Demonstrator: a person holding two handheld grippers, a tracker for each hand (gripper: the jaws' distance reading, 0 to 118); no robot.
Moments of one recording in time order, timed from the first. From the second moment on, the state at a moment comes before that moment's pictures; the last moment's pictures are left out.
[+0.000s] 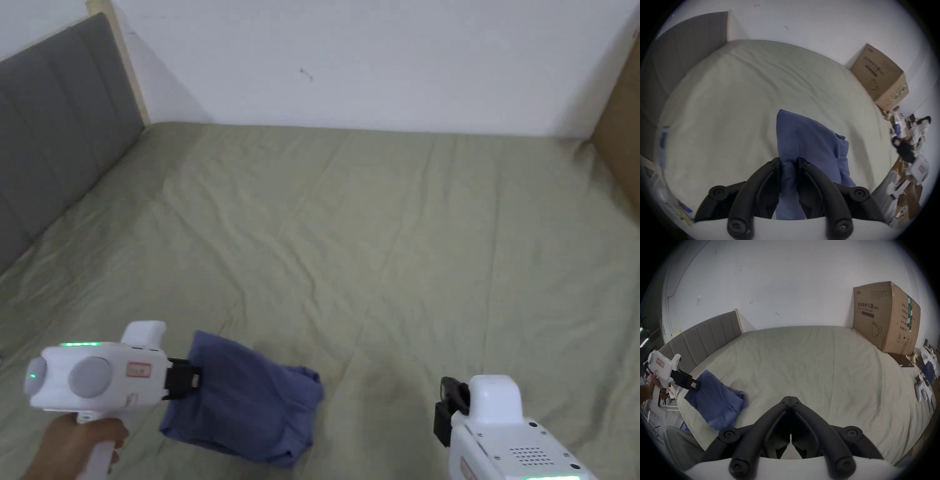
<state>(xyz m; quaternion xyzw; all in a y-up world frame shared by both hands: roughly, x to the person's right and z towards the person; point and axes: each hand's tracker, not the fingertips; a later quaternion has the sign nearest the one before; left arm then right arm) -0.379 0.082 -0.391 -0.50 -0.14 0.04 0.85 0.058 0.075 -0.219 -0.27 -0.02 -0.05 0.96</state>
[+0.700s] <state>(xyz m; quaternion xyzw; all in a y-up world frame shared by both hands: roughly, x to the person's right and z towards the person) -0.500 0.100 -0.438 -0.52 0.04 0.04 0.85 0.062 0.109 -0.236 -0.24 -0.03 -0.04 0.97</state>
